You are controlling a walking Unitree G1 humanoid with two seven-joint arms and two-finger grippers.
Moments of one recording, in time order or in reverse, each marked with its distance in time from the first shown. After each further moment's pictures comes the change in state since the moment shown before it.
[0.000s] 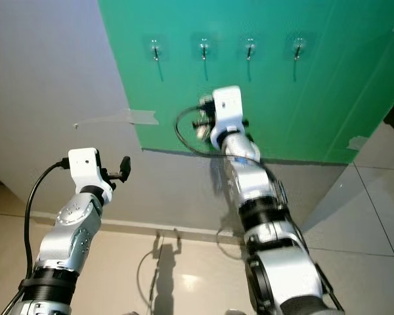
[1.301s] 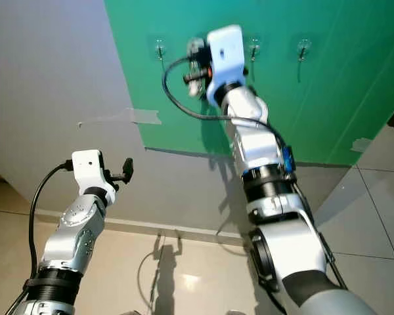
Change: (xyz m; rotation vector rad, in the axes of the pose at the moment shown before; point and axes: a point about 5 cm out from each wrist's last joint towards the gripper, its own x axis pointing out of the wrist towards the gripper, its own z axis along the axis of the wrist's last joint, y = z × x) left arm 0.001 -0.004 -0.005 -0.012 0.007 -0.001; right arm 0.017 0.001 0.088 -0.077 -0.227 0.116
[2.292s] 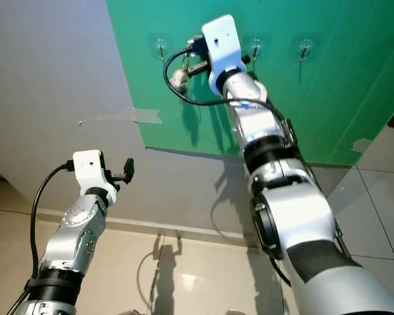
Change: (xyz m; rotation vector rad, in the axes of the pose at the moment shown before) left arm 0.000 -0.002 -0.002 -0.007 0.003 0.000; right arm 0.022 -0.015 -0.005 -0.143 0.095 -0.009
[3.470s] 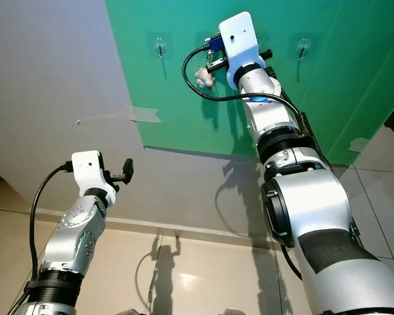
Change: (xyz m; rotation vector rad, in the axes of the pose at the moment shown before) left arm -0.001 0.000 0.000 -0.005 -0.002 0.000; right arm -0.006 -0.030 -0.011 -0.106 0.058 -0.137
